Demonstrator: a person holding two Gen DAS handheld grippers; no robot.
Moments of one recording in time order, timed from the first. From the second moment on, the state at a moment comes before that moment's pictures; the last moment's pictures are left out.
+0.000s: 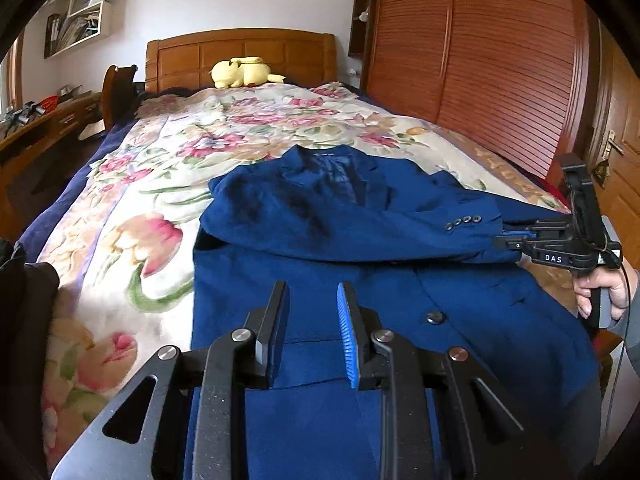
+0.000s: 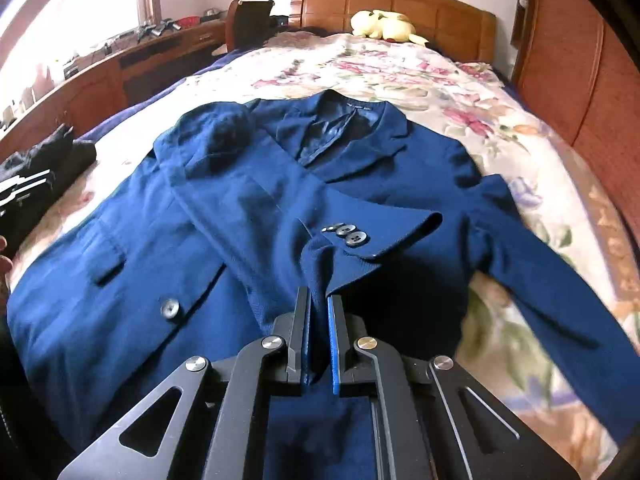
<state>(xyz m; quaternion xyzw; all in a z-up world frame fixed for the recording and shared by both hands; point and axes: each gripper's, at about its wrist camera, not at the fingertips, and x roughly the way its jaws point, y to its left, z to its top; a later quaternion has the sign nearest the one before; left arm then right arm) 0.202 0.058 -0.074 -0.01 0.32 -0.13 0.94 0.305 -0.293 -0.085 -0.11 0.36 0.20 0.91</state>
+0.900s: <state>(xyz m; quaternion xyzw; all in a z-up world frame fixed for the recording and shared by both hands) 0.214 -0.019 -0.089 0.00 0.33 -0.17 0.93 0.245 -0.463 -0.058 -0.07 0.36 0.01 0.93</state>
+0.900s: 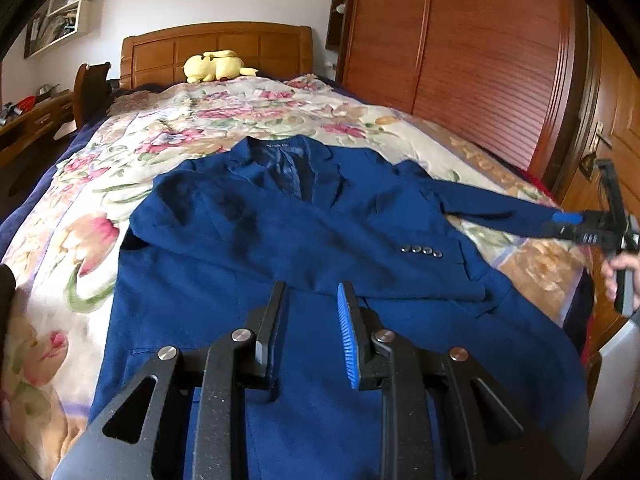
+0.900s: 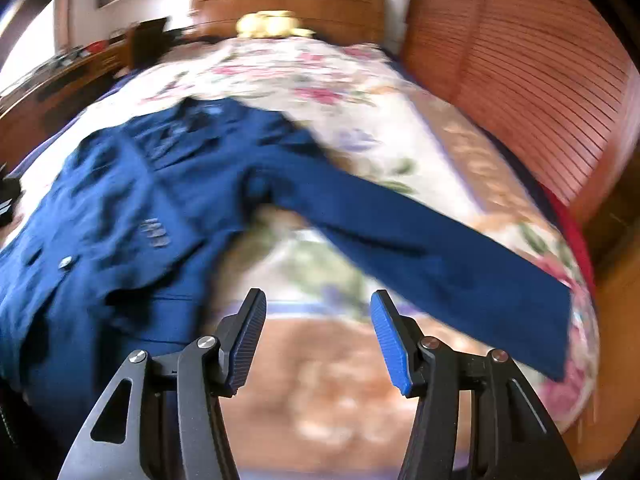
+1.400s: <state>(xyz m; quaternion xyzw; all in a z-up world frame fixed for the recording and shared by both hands) 0.219 -0.052 -0.107 0.04 0.35 -0.18 0.92 0.255 -0.591 -0.065 -0.01 0.40 -0.14 0.91</state>
